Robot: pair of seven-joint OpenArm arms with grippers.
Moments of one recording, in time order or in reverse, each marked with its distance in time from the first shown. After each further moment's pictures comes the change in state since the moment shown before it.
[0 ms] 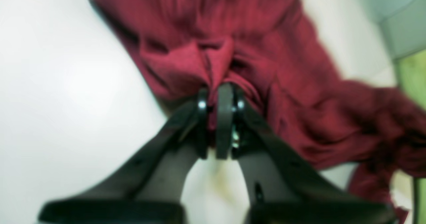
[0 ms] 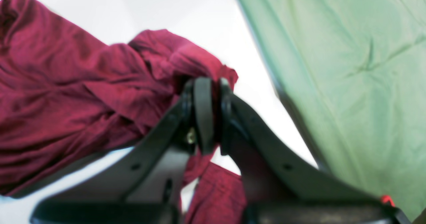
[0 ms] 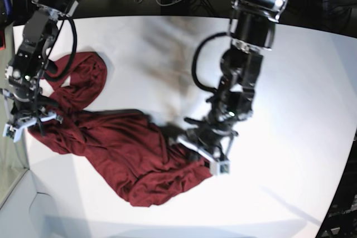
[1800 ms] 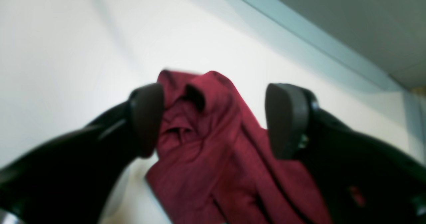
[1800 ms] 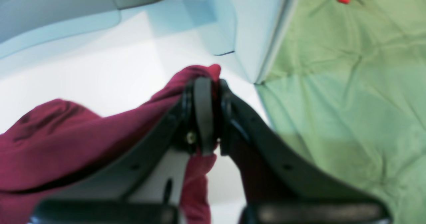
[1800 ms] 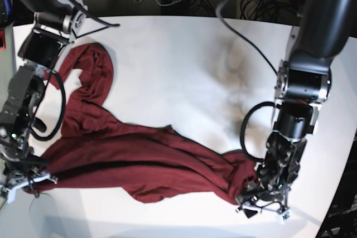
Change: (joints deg) left arm -33.7 -8.3 -0.4 -52.9 -13.4 0.0 -19.4; right arm 20.8 4.4 -5.7 -10.9 -0.3 3.5 0.2
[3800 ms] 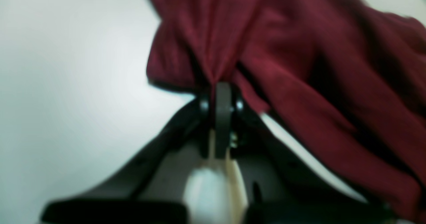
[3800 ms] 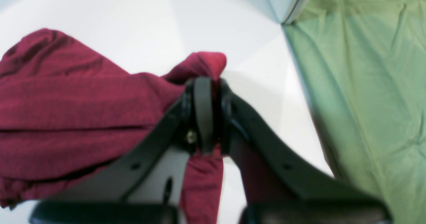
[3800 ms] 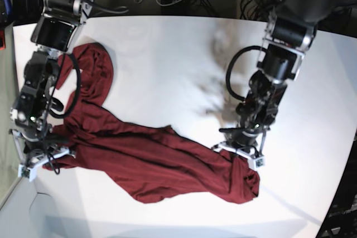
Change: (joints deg) left arm 22.7 -0.1 7.0 18.6 -1.4 0.0 -0.1; right arm -6.9 -2.9 -0.6 -0.7 -0.1 0.0 -0.4
